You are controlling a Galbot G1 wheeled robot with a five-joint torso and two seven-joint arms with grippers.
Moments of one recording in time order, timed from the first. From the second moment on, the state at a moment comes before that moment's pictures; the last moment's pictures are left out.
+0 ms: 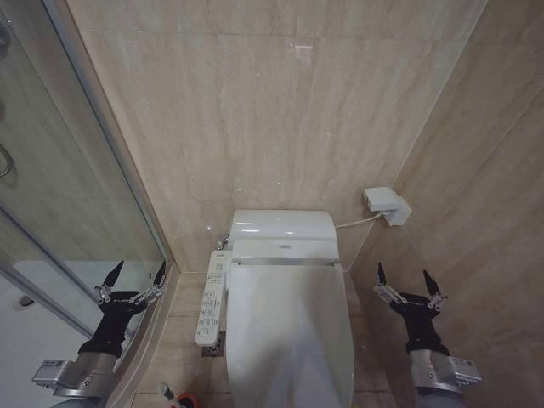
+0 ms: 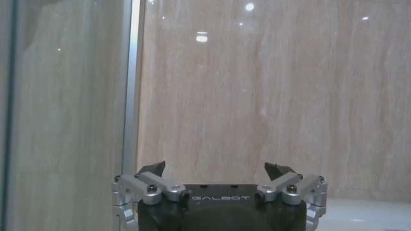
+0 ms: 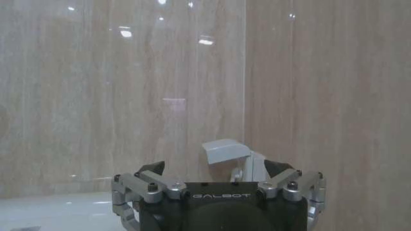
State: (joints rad) left arm 1.65 -1.28 -0.79 -2.24 -0.44 -0.08 0.09; right arm -1.68 1.38 0.69 2.21 0.23 0.17 0.24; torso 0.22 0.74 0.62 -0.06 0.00
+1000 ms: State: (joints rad) left arm 1.65 -1.28 -0.79 -2.24 -0.44 -0.08 0.09; right arm -1.68 1.38 0.69 2.21 0.23 0.17 0.24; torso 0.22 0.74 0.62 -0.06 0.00
